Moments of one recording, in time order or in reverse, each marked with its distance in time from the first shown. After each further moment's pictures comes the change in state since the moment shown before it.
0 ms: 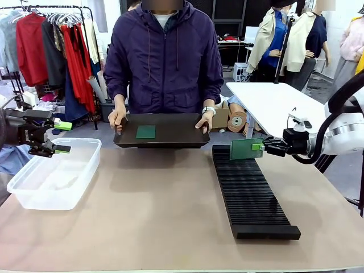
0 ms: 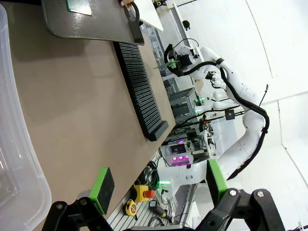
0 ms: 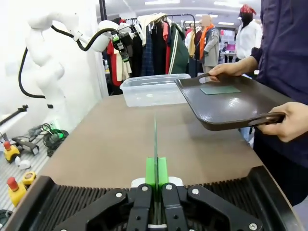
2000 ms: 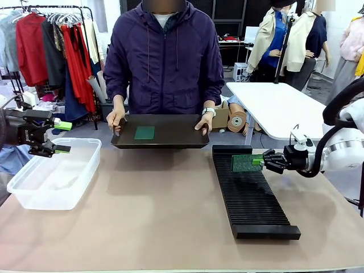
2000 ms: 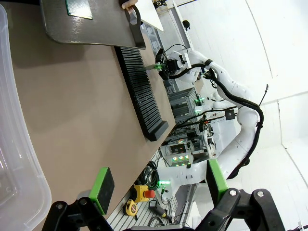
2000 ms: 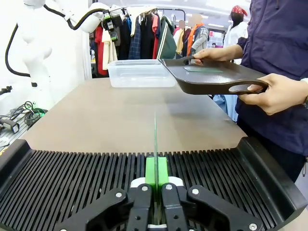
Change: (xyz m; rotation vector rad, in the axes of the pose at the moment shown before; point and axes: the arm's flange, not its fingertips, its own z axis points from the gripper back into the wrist) left arm 0.000 0.000 0.000 0.000 0.000 0.000; right arm -0.065 -0.003 0.009 -0.067 0.016 0.073
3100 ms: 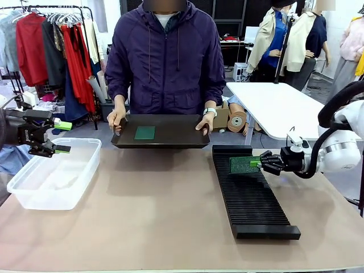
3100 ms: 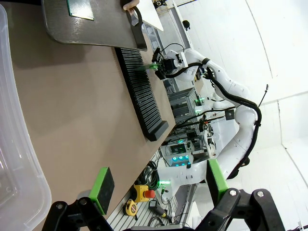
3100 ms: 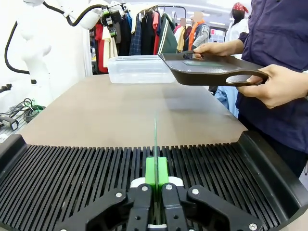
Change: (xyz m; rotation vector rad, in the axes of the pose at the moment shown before) left arm 0.000 0.000 0.000 0.000 0.000 0.000; right arm -0.014 -0.009 -0.007 0.008 0.011 -0.007
